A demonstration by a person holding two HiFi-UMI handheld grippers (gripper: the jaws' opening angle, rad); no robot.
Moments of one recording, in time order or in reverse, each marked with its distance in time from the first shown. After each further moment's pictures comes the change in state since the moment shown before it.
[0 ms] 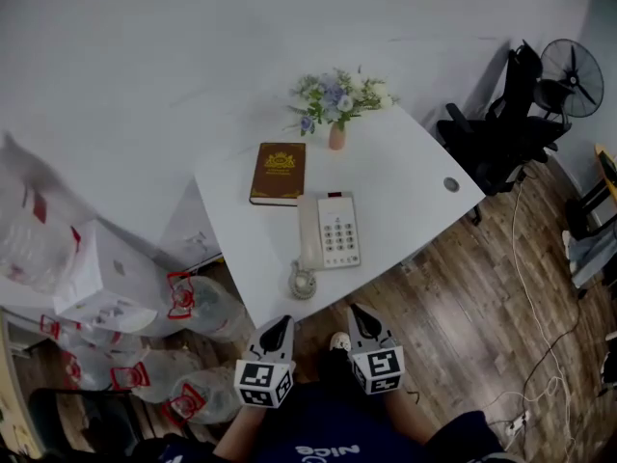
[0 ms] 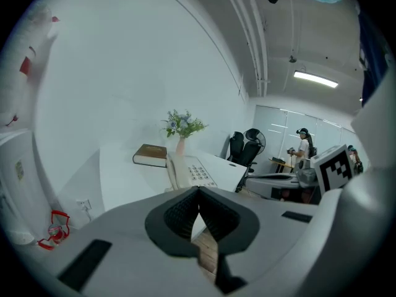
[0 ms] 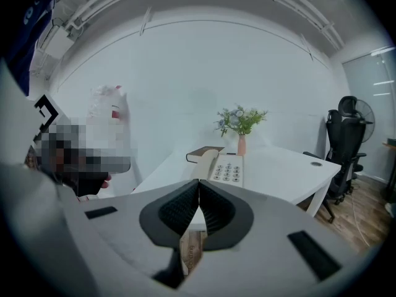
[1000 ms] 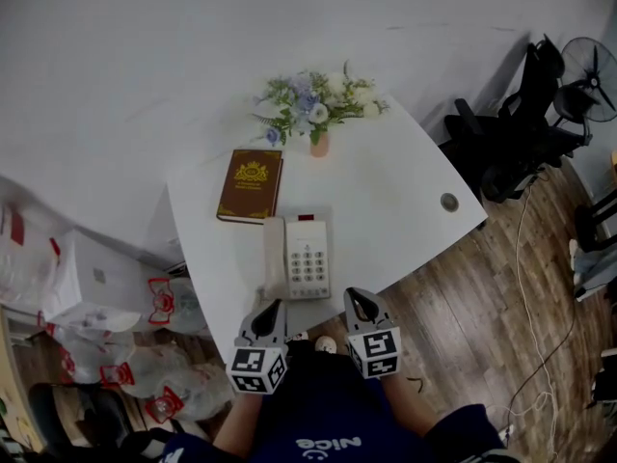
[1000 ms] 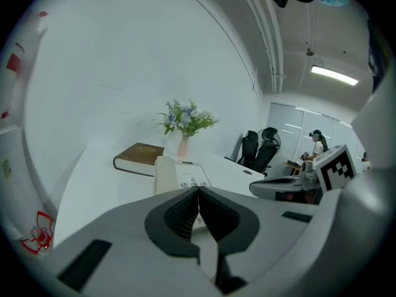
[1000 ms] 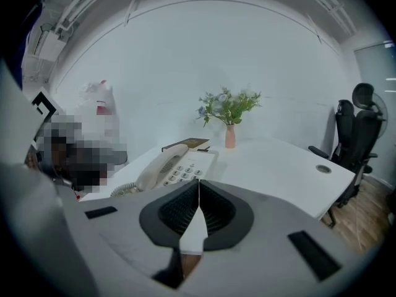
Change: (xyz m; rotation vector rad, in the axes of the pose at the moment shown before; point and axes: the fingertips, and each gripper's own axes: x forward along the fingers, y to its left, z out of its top) left arm 0.140 -0.014 0.046 -0.049 0.014 0.105; right arm 0.083 -0.136 0.016 -0.001 0.113 0.063
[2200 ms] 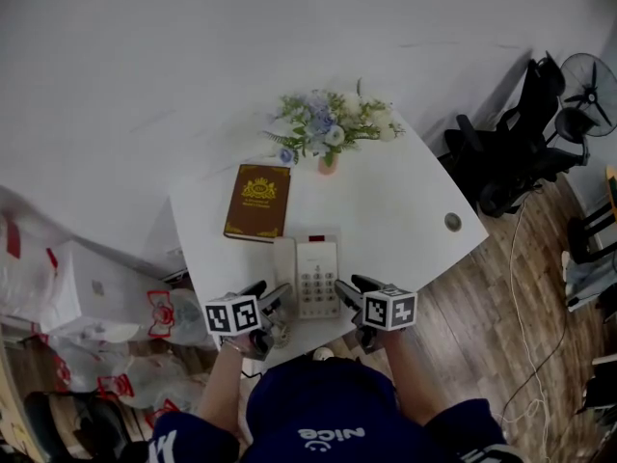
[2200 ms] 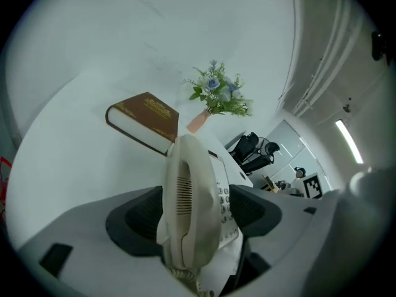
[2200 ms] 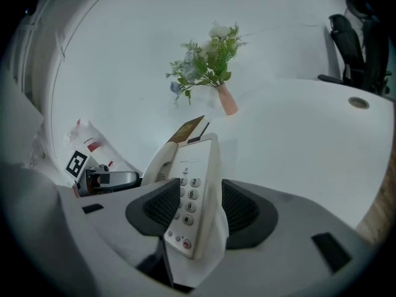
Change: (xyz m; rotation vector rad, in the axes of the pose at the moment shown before) left arm 0.088 0.078 -0.002 -0.428 0.312 -0.234; right arm 0.094 -0.021 0.002 0.451 0.261 0.206
